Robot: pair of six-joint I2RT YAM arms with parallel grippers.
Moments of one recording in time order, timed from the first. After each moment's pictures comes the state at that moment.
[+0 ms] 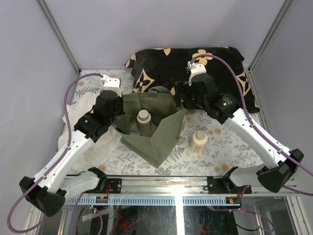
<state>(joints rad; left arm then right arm) -0.50 1.04 1.06 -0.49 -0.38 -0.22 0.69 1.33 1.44 -0.67 0.27 0.28</state>
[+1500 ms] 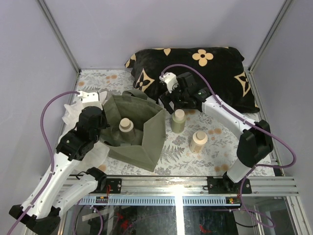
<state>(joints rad) -0.47 0.75 0.97 -0.73 -0.51 -0.33 0.60 1.66 1.42 -0.49 -0.13 -0.18</state>
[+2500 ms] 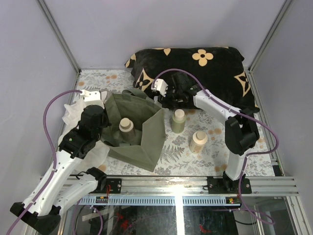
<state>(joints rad) -0.47 0.78 0.95 -0.67 -0.51 -0.32 0.57 1.84 1.47 -0.41 -0.34 -0.69</state>
